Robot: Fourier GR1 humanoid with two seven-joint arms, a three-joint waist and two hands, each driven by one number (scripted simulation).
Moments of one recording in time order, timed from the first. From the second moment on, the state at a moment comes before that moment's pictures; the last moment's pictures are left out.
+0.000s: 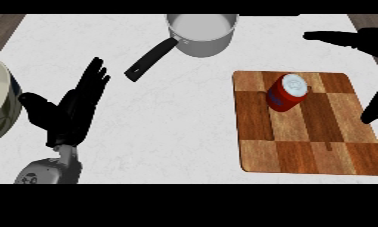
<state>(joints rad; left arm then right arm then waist) -0.12 0.18 -0.09 -1.66 0.15 0.15 0.29 -0.60 -0.77 0.09 -1.43 0.29 0.88 0.03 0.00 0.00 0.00</state>
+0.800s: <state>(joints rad) -0.11 0.15 -0.07 -1.71 0.11 0.13 0.33 -0.56 -0.59 0.05 -1.51 0.41 0.89 0.19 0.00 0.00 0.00</state>
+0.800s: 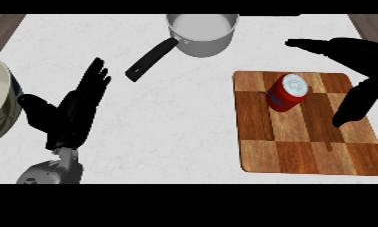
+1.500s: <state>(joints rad) -0.12 0.11 -0.06 -1.69 0.08 0.12 0.32 -0.59 -0.52 0.15 -1.37 0.65 0.83 0.11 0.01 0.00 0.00</state>
